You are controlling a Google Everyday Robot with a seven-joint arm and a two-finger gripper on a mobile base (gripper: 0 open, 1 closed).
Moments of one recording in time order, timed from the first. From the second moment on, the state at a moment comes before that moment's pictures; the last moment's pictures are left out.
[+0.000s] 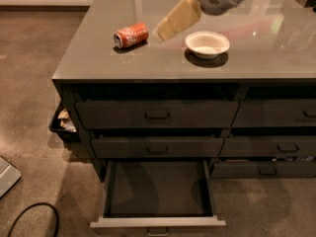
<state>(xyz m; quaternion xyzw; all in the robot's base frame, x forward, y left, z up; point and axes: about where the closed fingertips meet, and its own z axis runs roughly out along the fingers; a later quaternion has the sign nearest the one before) 0.604 -0.066 1.026 -0.40 0.82 0.11 0.39</state>
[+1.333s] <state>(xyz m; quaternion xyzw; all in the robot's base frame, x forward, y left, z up) 0.651 -0.010 1.014 -0.25 0.85 0.16 0.43</state>
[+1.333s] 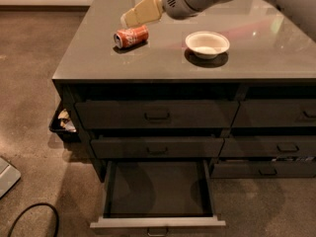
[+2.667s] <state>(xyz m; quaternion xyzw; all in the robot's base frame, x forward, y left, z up) 0.749 -0.004 0.934 -0.15 0.87 0.21 0.42</state>
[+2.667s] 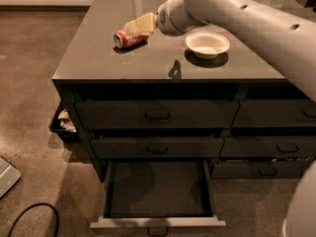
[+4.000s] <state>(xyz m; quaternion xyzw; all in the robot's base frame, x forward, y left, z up) 0.833 0.018 0.916 -0.17 0.84 0.23 0.47</state>
